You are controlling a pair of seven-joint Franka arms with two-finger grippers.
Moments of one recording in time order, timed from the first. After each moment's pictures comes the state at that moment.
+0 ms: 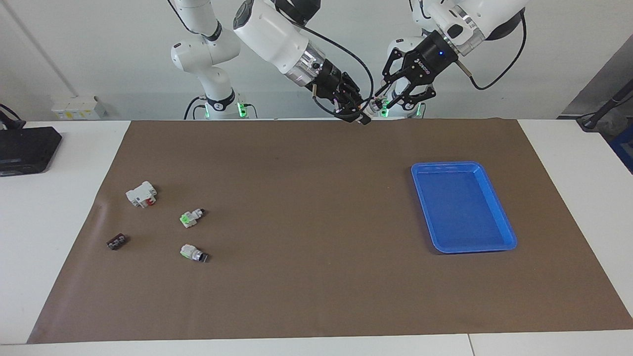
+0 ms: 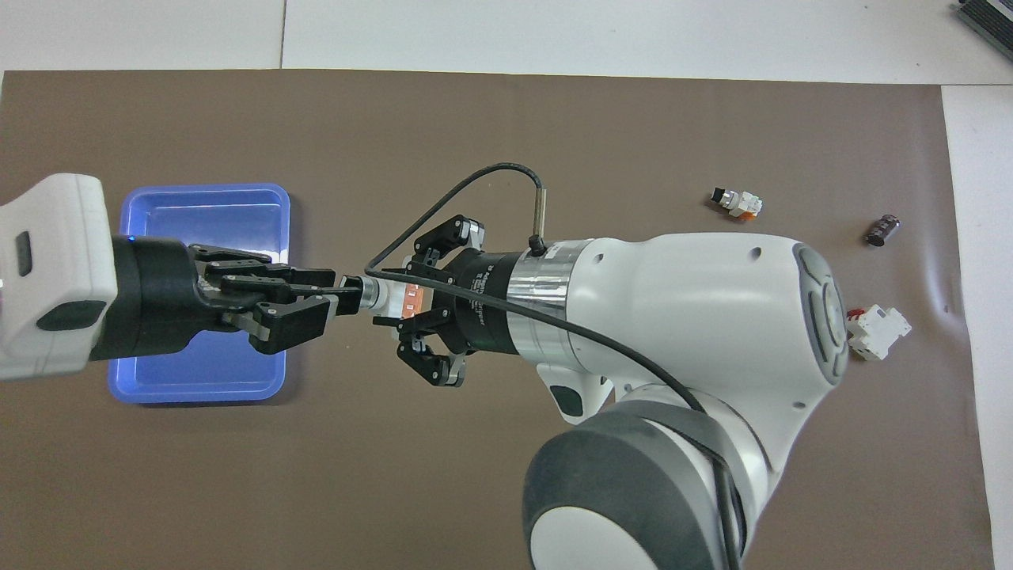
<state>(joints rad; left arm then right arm) -0.01 -0.25 -0.25 -1.84 -0.75 1.84 0.38 0.48 0.06 0.15 -1.73 0.79 2.30 1.95</state>
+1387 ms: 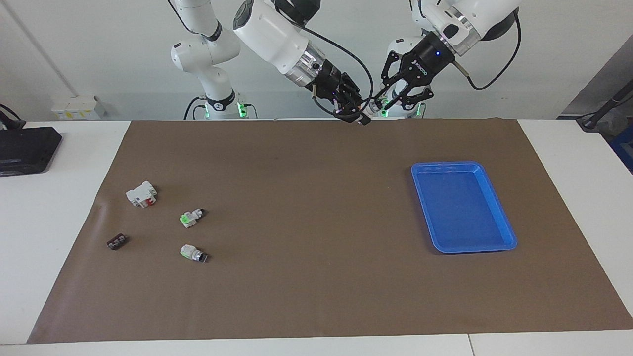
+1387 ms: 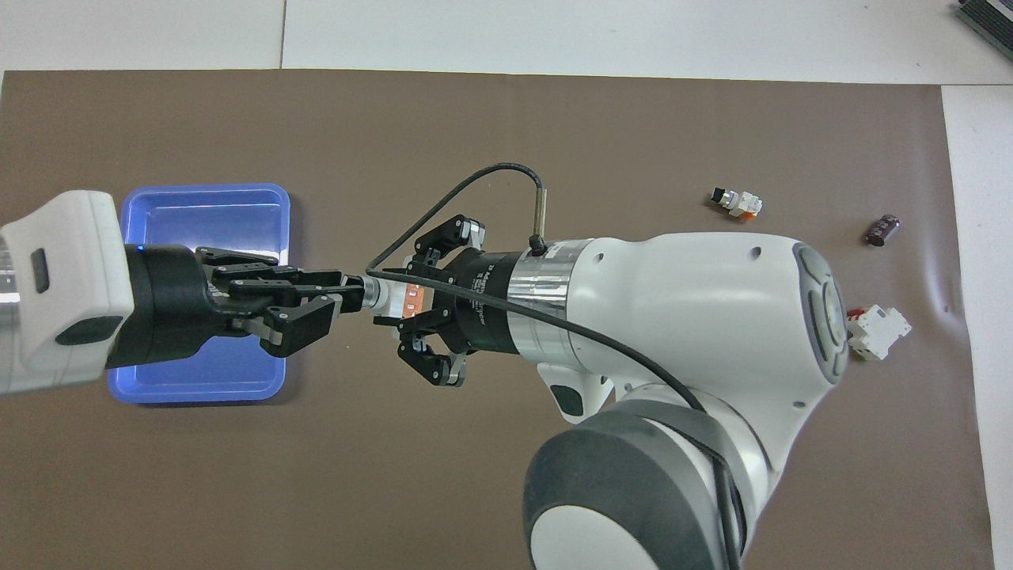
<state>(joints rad) -0.01 -0.27 -0.26 -1.88 -0.75 1.90 0.39 0.48 0.06 0.15 -1.73 0.79 2.30 1.95</state>
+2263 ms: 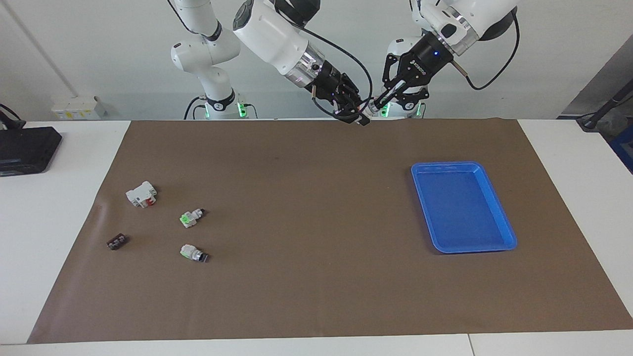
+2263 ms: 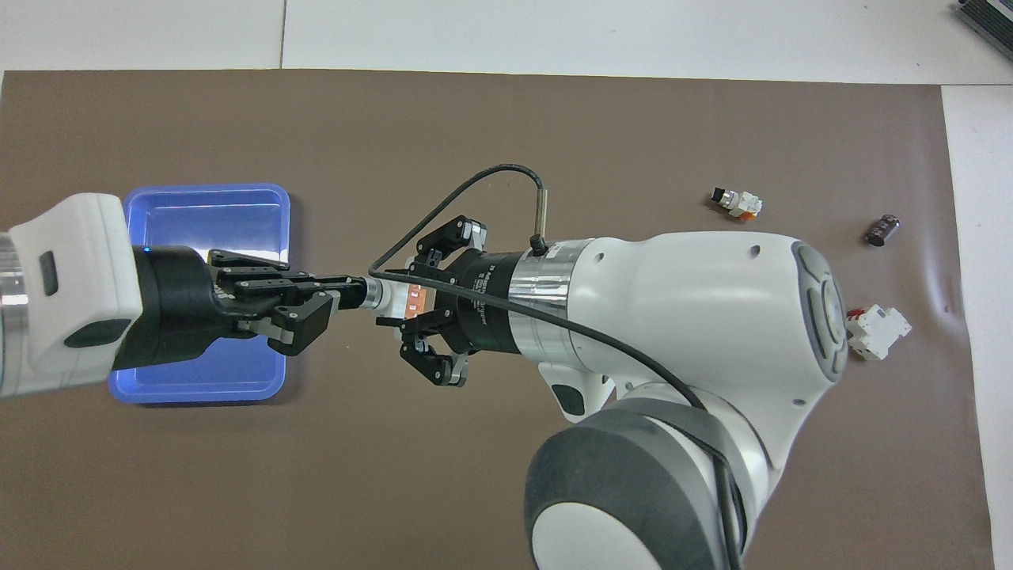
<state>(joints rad) -0.01 -0.28 -0.27 -1.88 -0.74 1.90 0.38 0.48 0.06 0.15 -1.73 0.79 2.30 1.95</state>
